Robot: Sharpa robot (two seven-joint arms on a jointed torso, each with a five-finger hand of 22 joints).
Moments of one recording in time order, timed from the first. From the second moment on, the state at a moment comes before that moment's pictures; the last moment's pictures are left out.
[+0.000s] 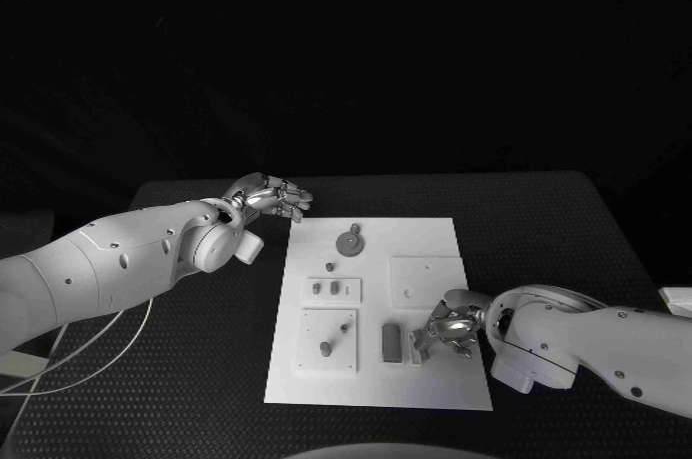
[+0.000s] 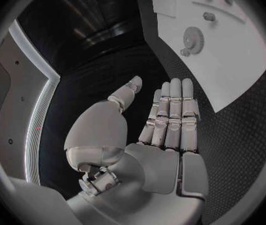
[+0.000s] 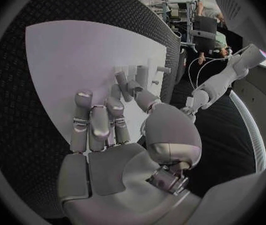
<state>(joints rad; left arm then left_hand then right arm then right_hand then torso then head) 1.22 -0.73 -0.11 1.14 -0.31 -0.15 0.22 1.02 -0.08 0.48 -0.27 0.05 0.85 0.18 0.35 0.46 1.17 0.12 0.07 0.25 0.98 0.07 0.58 0.53 0.04 0.99 -0.03 0.18 1.06 1.17 -0.87 -0.25 1.71 -0.91 -0.16 -0.53 0.92 -0.02 0.64 -0.30 0.05 1.08 0.07 0.23 0.68 1.23 -0.04 1.13 1.18 1.30 -0.13 1.52 0.98 0.24 1.13 -0.03 0.92 1.31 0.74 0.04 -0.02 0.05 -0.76</state>
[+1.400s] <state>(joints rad) 1.22 -0.73 -0.11 1.13 -0.31 -0.15 0.22 1.02 -0.08 0.48 -0.27 0.05 0.85 0.18 0.35 0.46 1.17 0.12 0.07 0.25 0.98 0.07 0.57 0.53 0.04 0.99 -0.03 0.18 1.06 1.17 -0.85 -0.25 1.70 -0.92 -0.11 -0.54 0.77 -0.01 0.67 -0.28 0.05 1.10 0.07 0.23 0.66 1.24 -0.04 1.14 1.18 1.31 -0.14 1.52 0.98 0.24 1.15 -0.03 0.92 1.31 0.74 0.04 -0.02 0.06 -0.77</state>
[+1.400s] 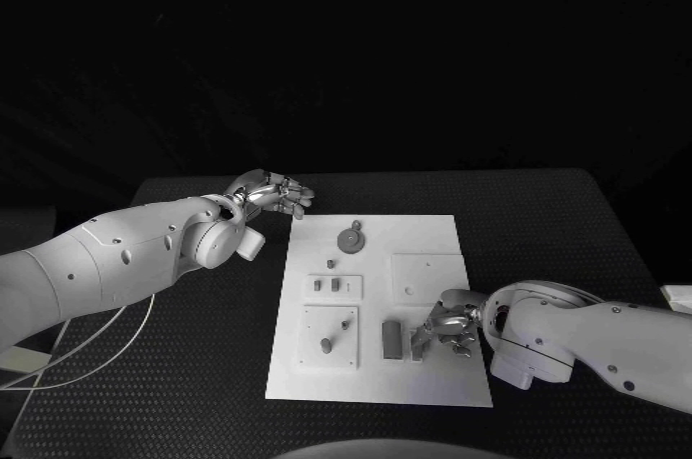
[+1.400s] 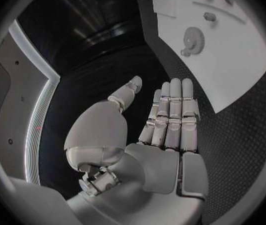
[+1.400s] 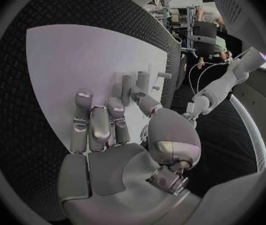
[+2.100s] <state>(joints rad) 1.22 -0.73 -0.11 1.13 -0.31 -0.15 0.22 1.02 -0.08 0.48 -0.27 0.05 0.85 0.18 0.35 0.46 1.17 0.12 0.07 0.25 0.99 0.07 0.57 0.53 0.04 0.99 -0.03 0.18 1.06 1.17 -0.85 -0.25 1.70 -0.95 -0.07 -0.54 0.82 -0.03 0.68 -0.29 0.05 1.10 0.07 0.23 0.66 1.24 -0.04 1.14 1.18 1.31 -0.13 1.52 0.98 0.24 1.15 -0.04 0.92 1.31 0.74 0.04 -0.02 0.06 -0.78</state>
